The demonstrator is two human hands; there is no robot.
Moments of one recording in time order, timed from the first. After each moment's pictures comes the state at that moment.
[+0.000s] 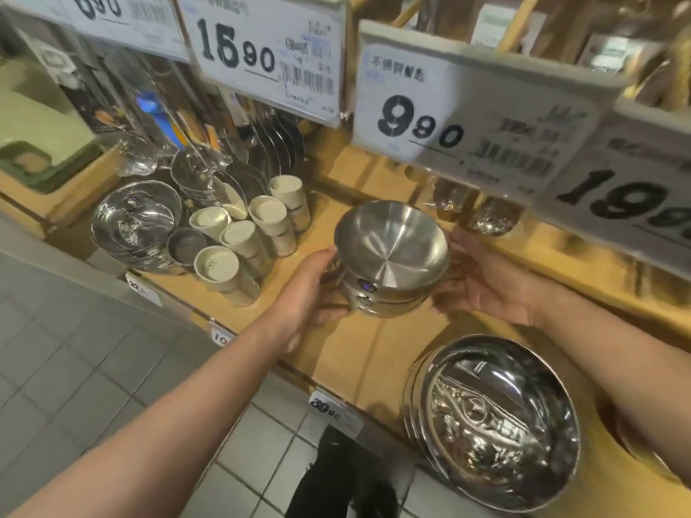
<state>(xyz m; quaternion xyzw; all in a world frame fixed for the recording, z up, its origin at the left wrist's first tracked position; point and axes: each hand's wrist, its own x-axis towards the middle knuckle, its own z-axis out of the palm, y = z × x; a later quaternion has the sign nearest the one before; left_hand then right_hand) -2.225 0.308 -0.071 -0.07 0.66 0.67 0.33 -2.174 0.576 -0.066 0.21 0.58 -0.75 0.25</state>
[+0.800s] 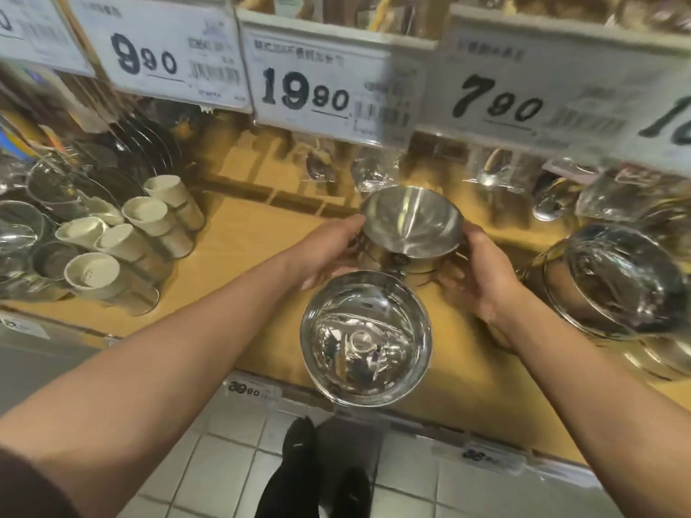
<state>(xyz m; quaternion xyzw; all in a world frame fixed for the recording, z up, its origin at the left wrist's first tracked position) -2.187 0.455 -0.043 0.15 0.69 0.54 0.46 -2.048 0.634 -0.059 0.43 0.47 -0.77 -0.08</state>
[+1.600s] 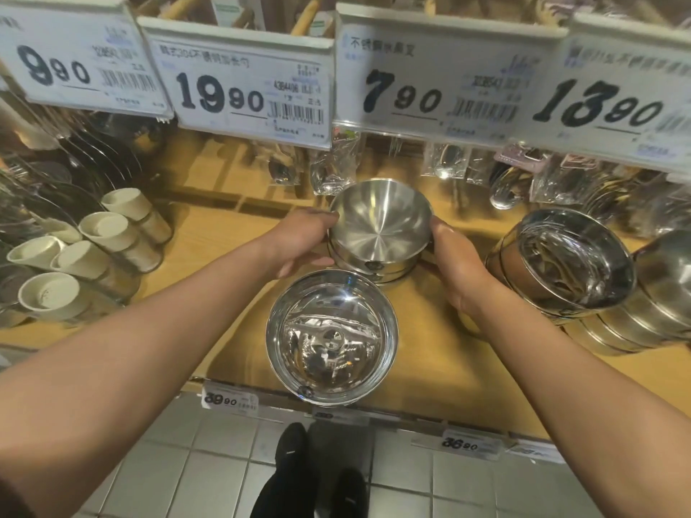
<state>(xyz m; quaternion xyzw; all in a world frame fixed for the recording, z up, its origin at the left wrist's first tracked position) -2.193 0.481 -0.040 0.09 0.73 0.53 0.42 -2.045 0.638 -0.055 0.44 0.57 -0.69 -0.11</state>
